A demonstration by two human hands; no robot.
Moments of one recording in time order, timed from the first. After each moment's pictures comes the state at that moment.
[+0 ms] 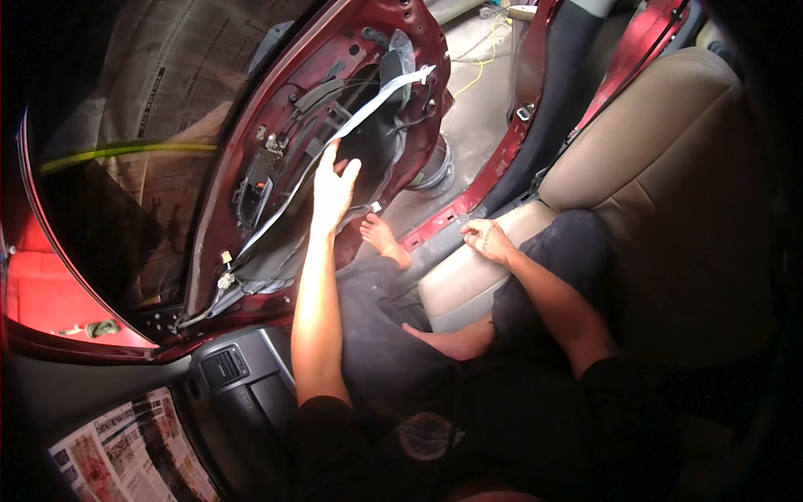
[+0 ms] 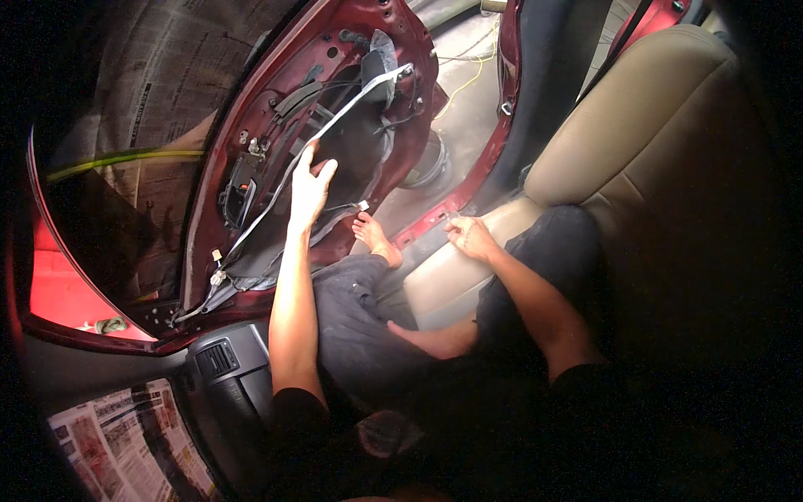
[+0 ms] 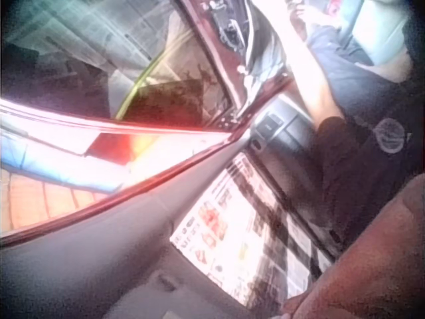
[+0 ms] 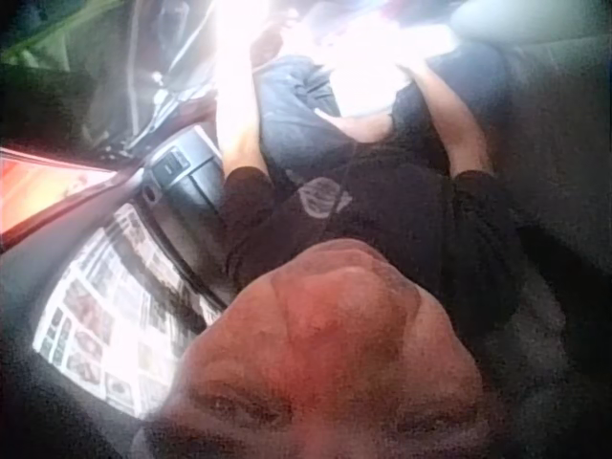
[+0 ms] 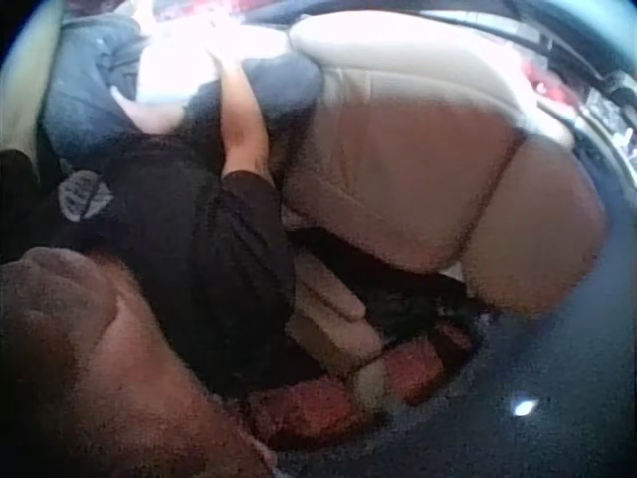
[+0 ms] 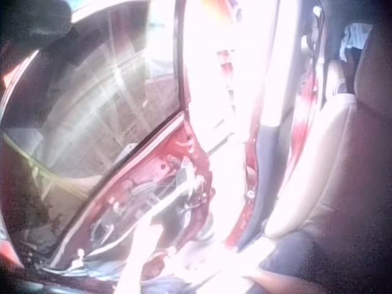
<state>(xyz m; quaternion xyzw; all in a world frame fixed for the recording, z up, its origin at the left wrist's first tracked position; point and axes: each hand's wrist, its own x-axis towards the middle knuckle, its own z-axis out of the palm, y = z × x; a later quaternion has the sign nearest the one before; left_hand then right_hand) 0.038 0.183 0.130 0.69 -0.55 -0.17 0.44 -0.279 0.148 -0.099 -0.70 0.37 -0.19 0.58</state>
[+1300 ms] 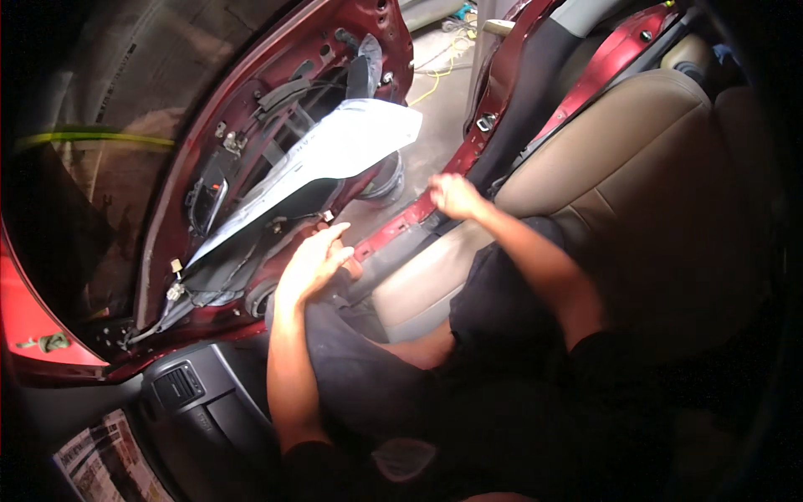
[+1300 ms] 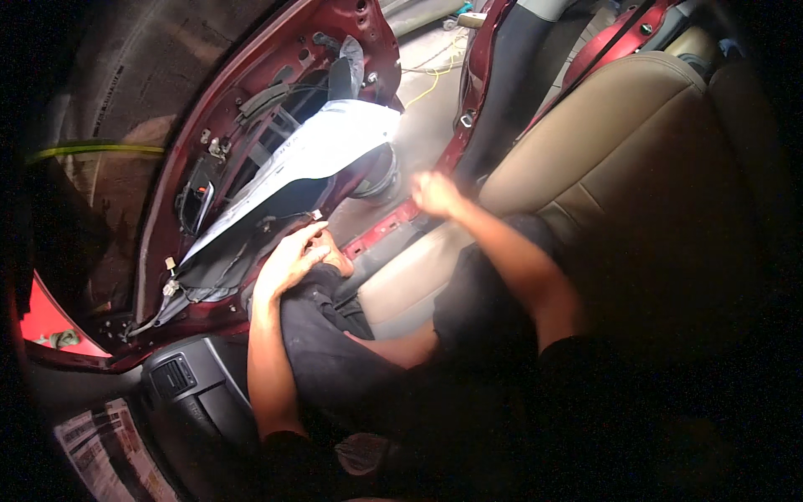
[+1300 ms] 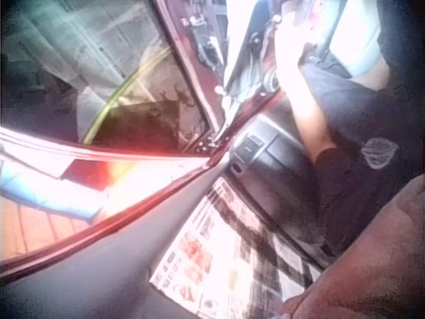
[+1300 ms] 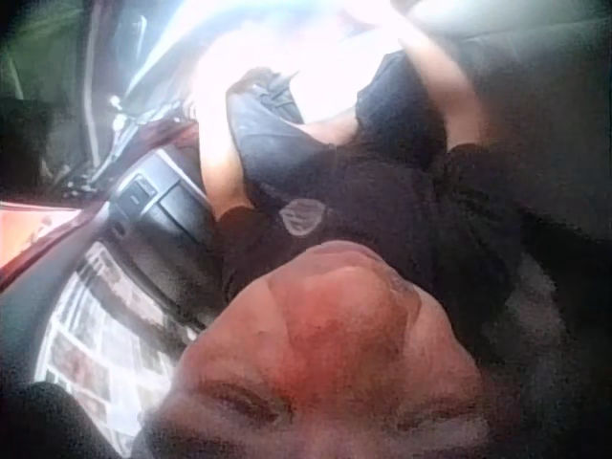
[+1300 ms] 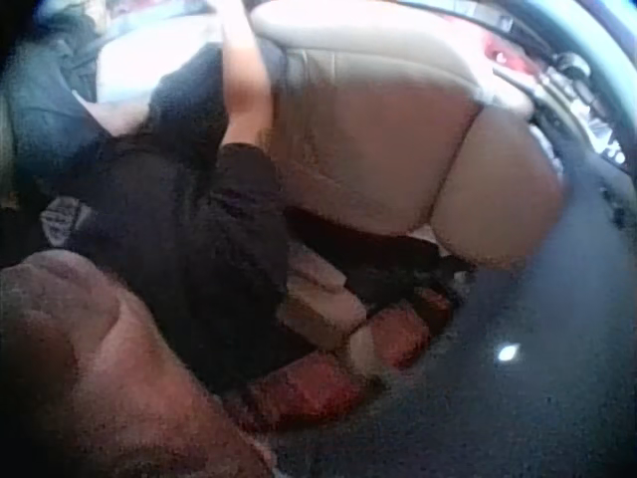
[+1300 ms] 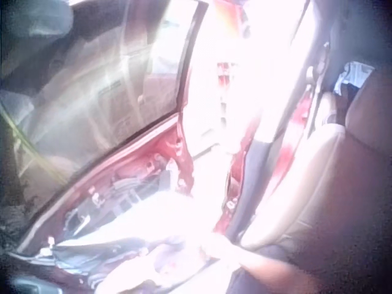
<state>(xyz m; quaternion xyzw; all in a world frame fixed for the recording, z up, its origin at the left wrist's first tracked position) -0.013 0.284 0.126 0.70 -0.62 -0.30 0.20 -0.269 0.039 -0.035 -0.89 0.35 -0.10 0.29</state>
